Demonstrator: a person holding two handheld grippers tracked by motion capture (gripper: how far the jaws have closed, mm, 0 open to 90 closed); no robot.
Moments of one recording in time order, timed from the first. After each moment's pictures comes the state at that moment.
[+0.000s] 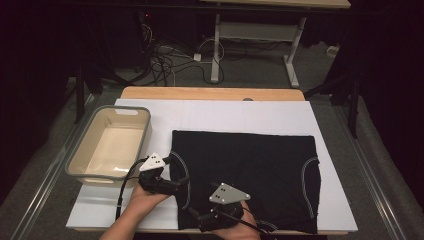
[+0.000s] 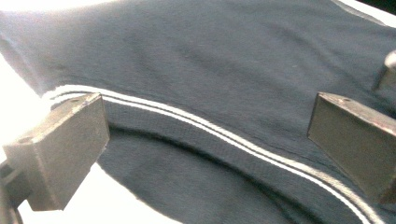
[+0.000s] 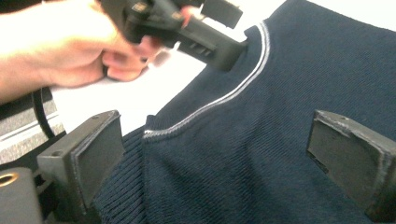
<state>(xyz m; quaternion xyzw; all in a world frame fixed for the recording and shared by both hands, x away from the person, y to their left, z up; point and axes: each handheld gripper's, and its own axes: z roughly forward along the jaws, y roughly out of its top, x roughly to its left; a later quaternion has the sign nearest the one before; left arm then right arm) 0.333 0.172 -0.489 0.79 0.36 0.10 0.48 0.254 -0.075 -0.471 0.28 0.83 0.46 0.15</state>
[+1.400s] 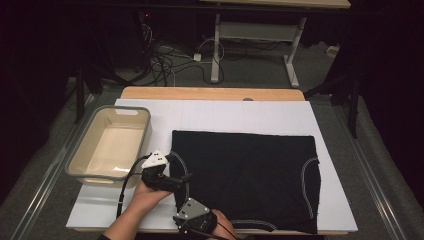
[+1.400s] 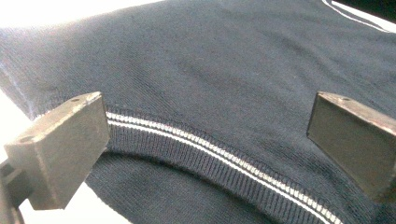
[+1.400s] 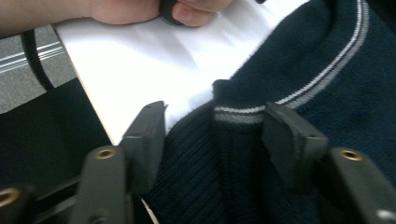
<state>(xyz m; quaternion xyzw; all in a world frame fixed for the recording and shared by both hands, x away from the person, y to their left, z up) 0.342 0.169 -0.493 0.79 0.34 0.09 0.50 0.229 -0.012 -0.493 0.25 0.89 0.35 0.17</state>
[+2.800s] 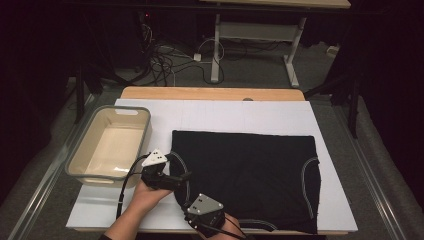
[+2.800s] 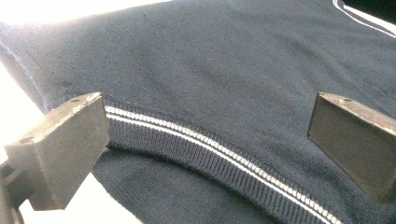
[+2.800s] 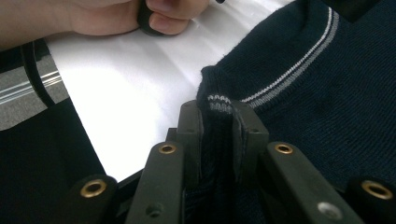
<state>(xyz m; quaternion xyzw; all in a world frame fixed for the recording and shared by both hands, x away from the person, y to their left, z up) 0.345 0.169 -0.491 0.78 0.37 0.09 0.50 0.240 -0.033 -0.497 0.26 0.86 0.40 0.15</state>
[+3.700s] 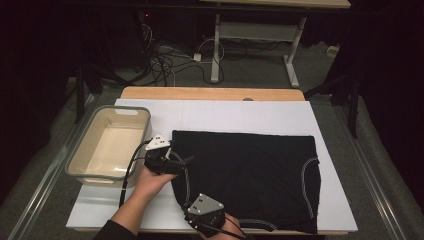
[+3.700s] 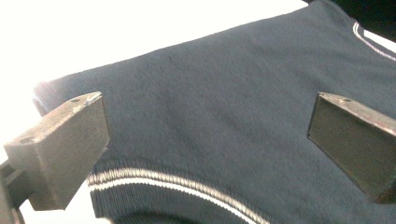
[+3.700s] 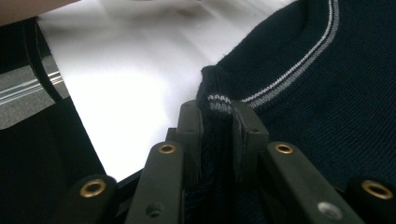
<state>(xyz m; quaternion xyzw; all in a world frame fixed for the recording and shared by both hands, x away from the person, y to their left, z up) 0.377 0.162 -0.466 0.77 0.39 0.11 0.50 0.240 -0.033 -0.498 0.26 0.86 0.40 0.15</state>
